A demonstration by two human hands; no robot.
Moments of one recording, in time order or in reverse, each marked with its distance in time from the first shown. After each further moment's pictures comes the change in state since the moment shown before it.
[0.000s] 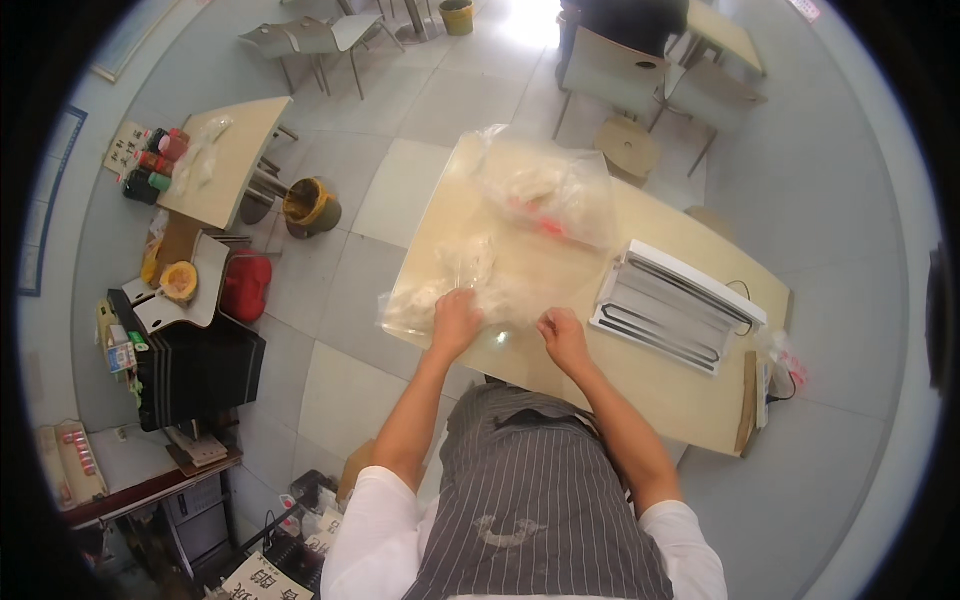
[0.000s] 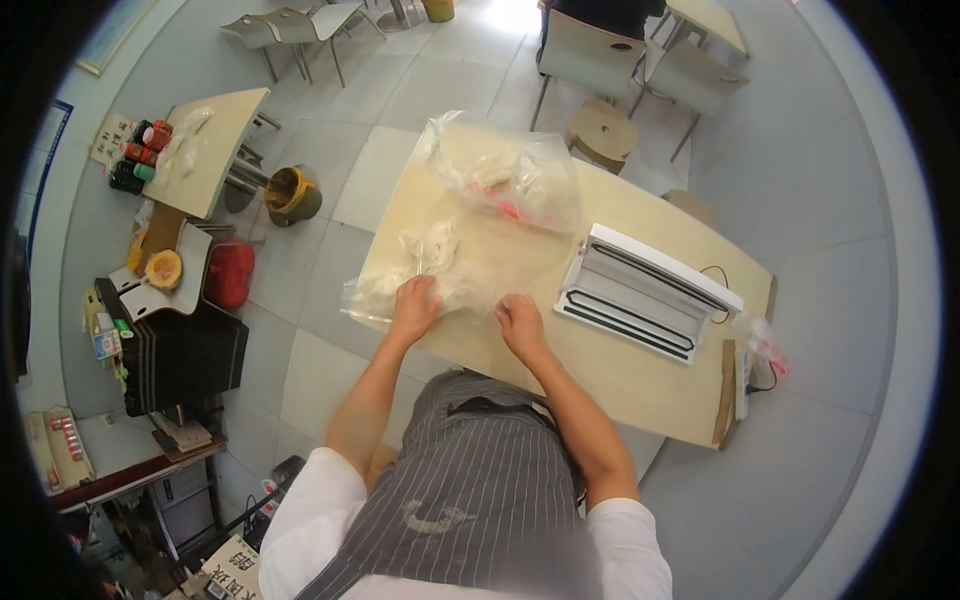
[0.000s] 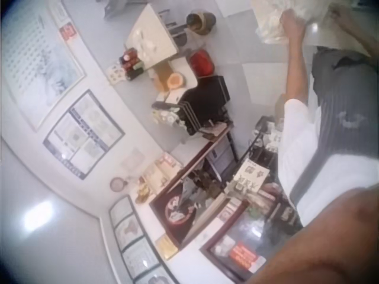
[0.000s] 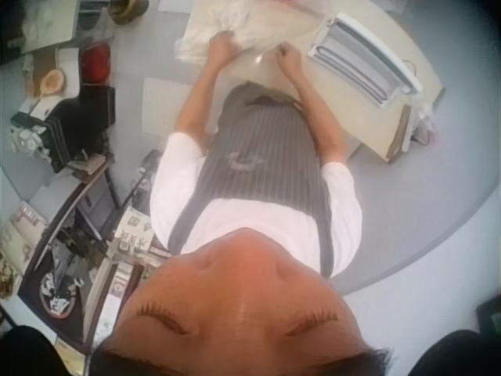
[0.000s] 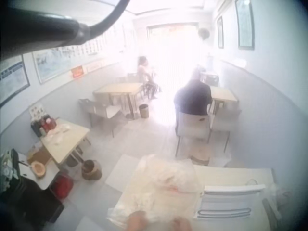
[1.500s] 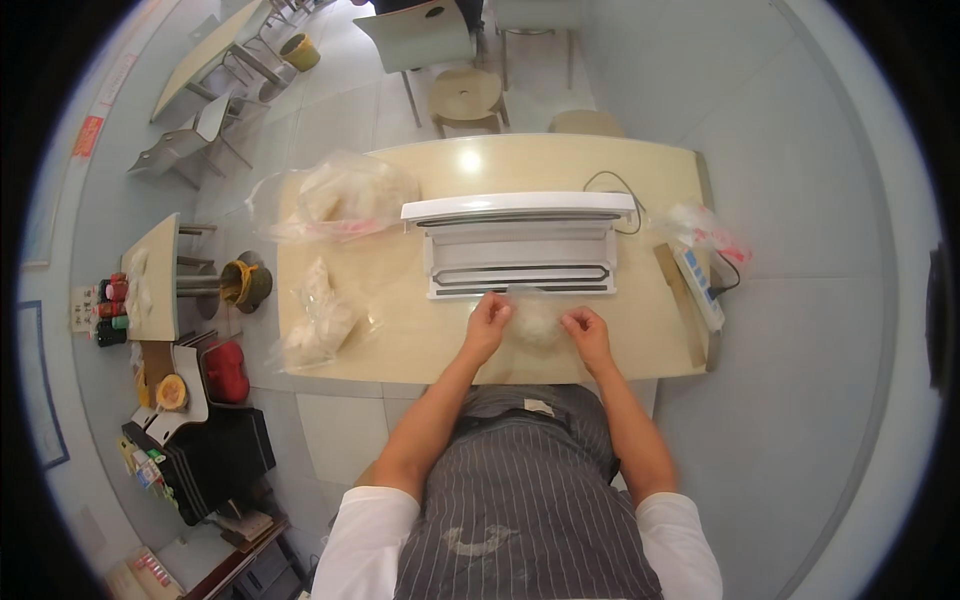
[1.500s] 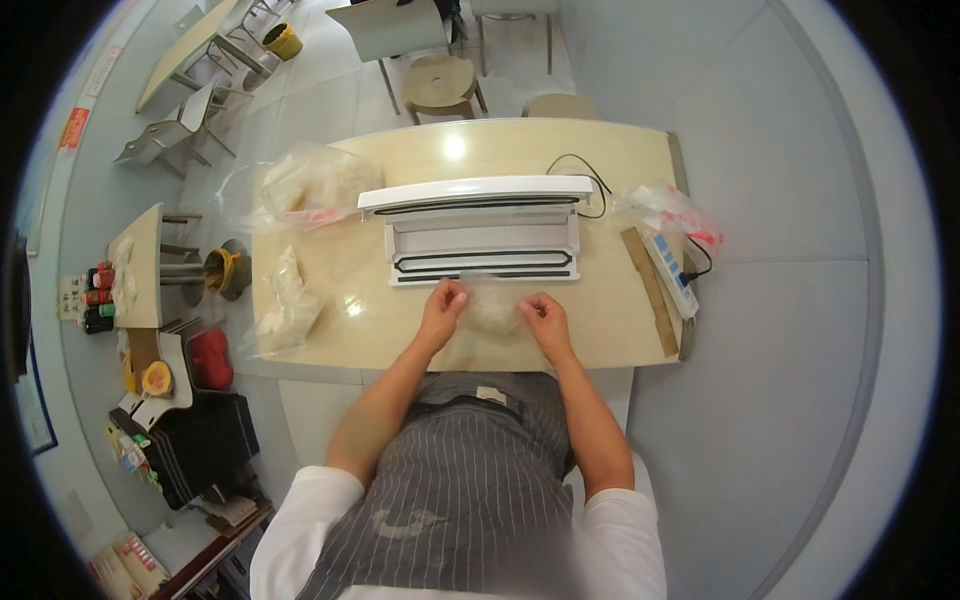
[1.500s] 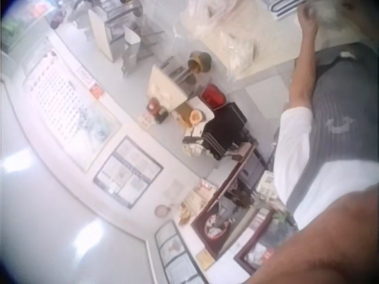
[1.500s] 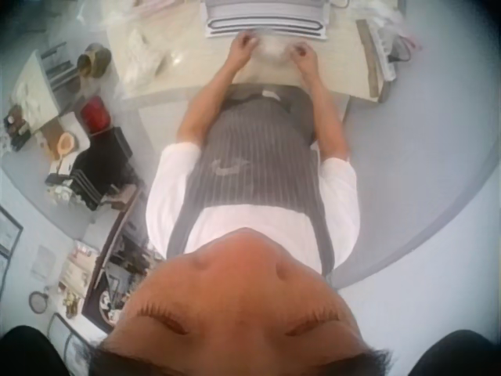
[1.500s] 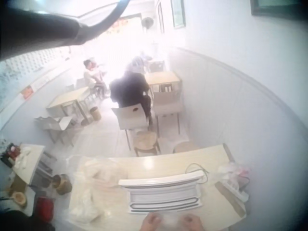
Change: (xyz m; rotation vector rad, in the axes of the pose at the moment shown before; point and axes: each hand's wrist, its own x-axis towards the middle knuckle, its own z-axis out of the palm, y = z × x) left_hand -0.033 0.265 0.220 -0.964 -0.448 -0.147; right_hand -0.191 0.201 -0.188 0.691 0.373 0.480
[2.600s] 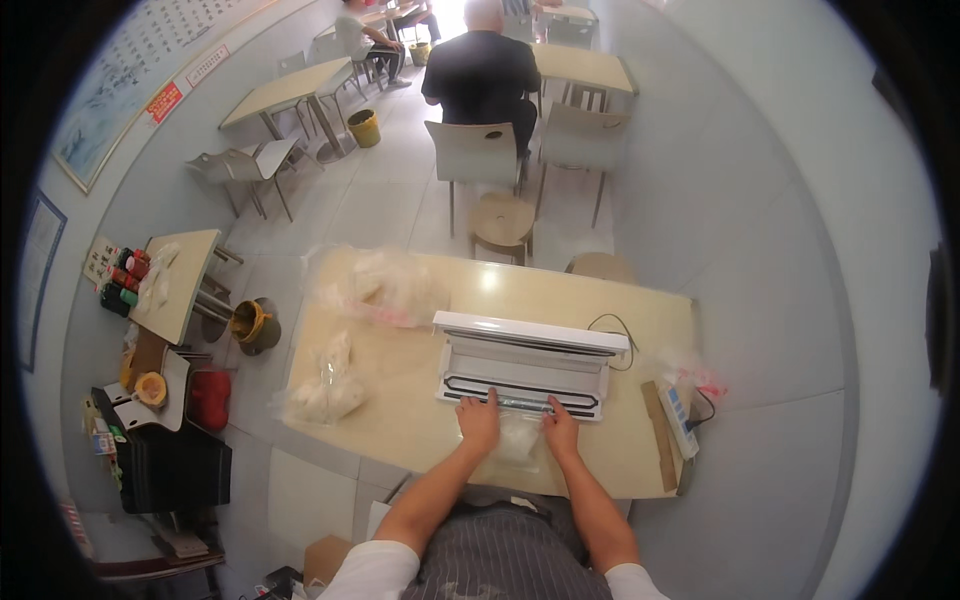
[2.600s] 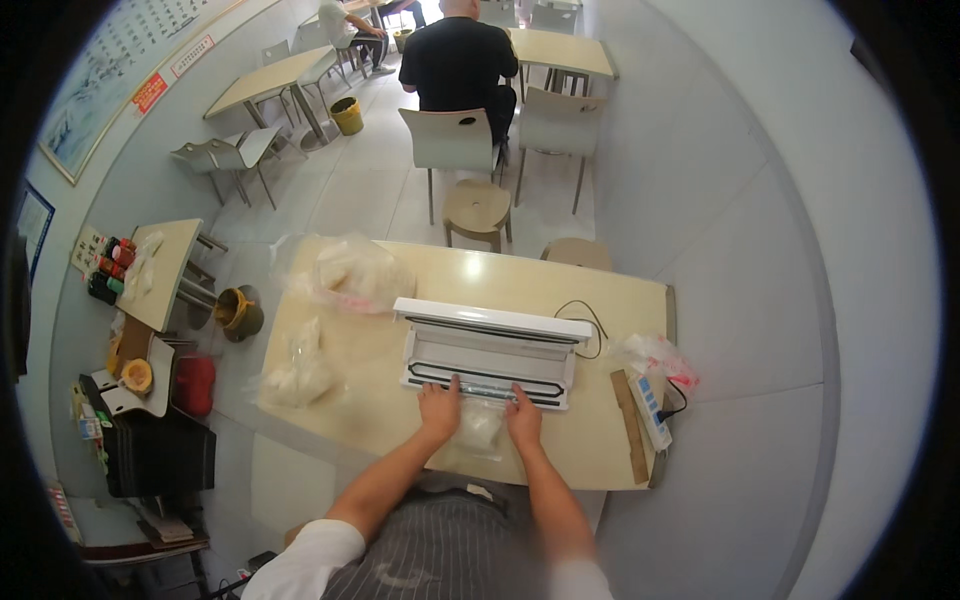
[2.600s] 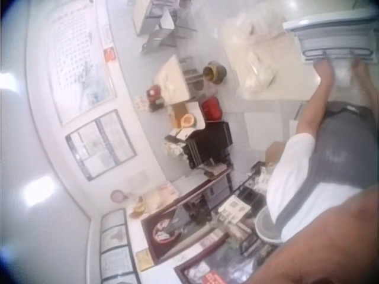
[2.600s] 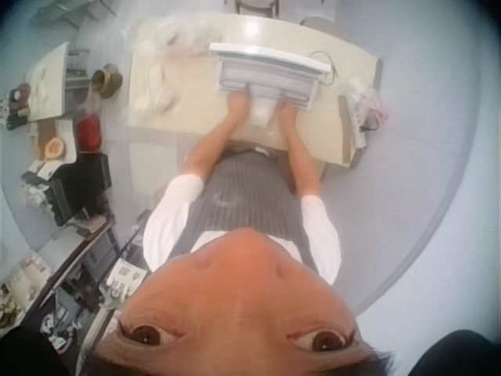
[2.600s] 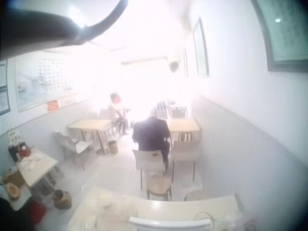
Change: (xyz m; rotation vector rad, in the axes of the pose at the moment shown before) left_hand 0.015 0.036 0.013 1.410 0.271 -0.083; right_hand 0.050 -0.001 0.029 -0.537 0.132 -0.171
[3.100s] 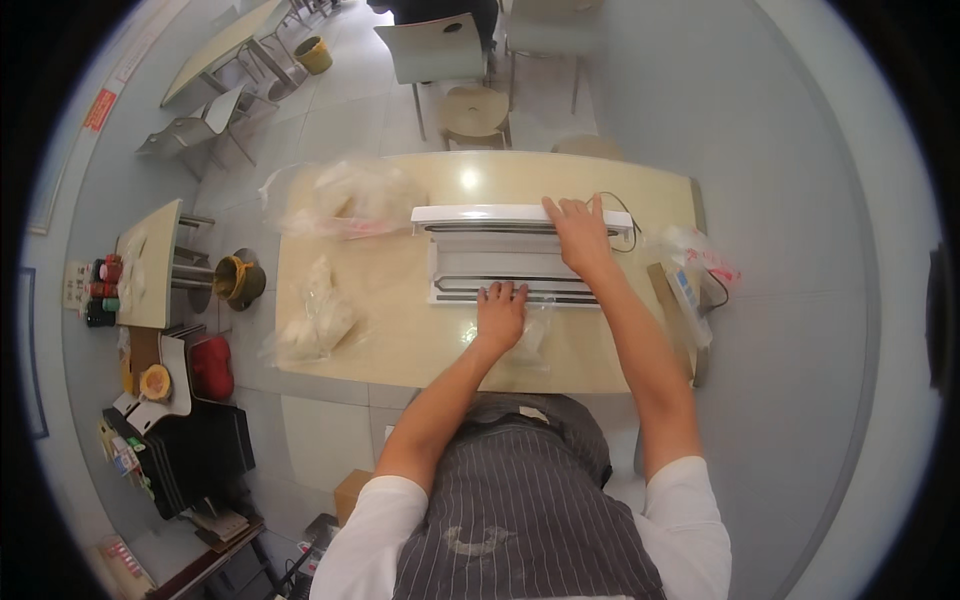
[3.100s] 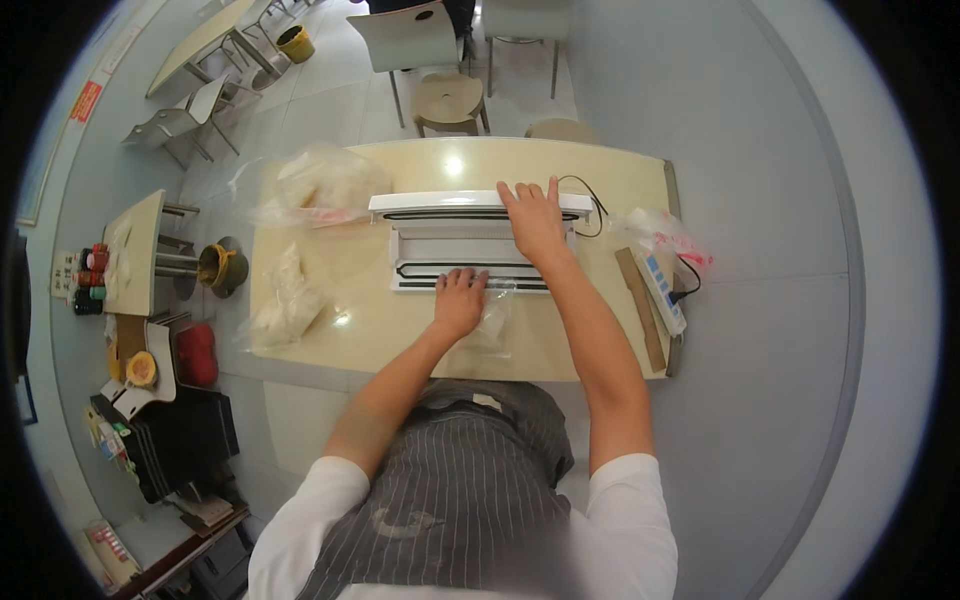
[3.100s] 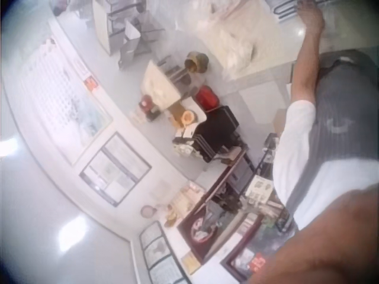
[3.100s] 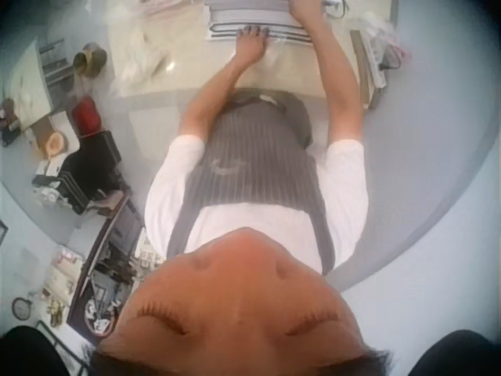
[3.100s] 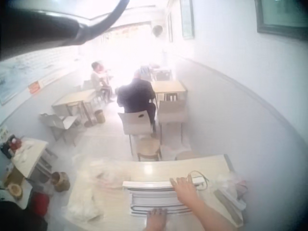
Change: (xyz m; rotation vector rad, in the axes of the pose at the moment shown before) left_hand 0.005 0.019 0.011 -0.157 0.117 0.454; right_hand 0.097 -0.144 -0.078 -0.833 0.136 -0.682
